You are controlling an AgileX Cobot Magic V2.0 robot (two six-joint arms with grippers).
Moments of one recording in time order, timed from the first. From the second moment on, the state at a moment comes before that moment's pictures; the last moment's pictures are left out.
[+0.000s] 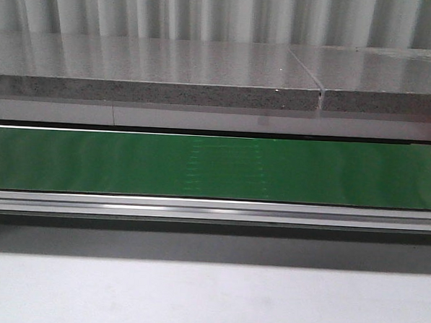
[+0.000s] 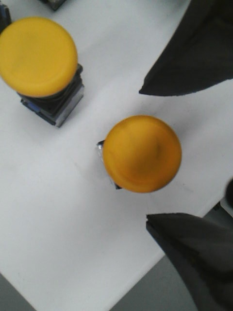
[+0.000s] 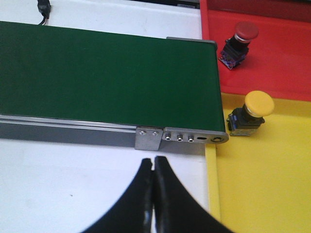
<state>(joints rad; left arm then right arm) 0.69 1.50 -0.83 -0.13 0.66 -0.03 -0.08 0.45 -0.54 0.00 0.76 -0.04</state>
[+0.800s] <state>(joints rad) 0.68 1.57 -0.85 -0.13 0.59 -0.03 -0.08 0.45 -0.54 0.00 0.77 -0.04</state>
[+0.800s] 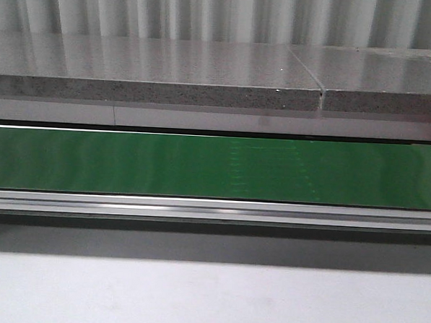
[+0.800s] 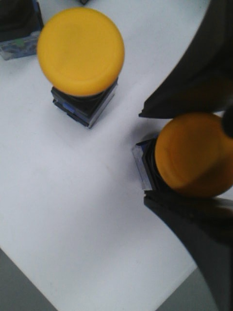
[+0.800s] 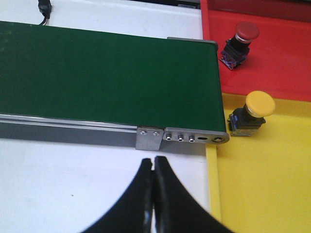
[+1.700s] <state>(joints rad) 0.22 1.34 -1.13 -0.14 0.85 0.02 -0.08 0.45 -0.54 0.00 0.77 -0.04</state>
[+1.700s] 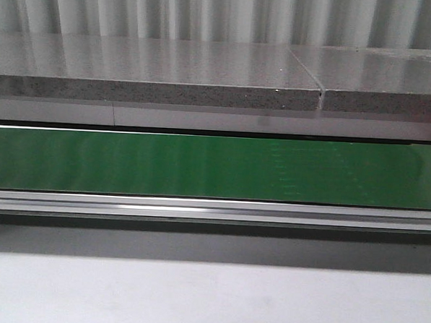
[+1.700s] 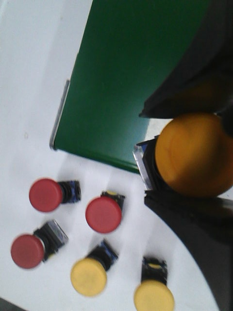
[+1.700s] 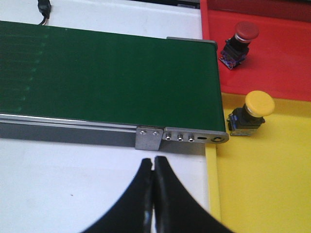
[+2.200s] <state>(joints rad) 0.06 1.58 -1.21 -0.15 0.87 0.02 -0.08 0.45 -0.54 0.00 0.77 -0.04</state>
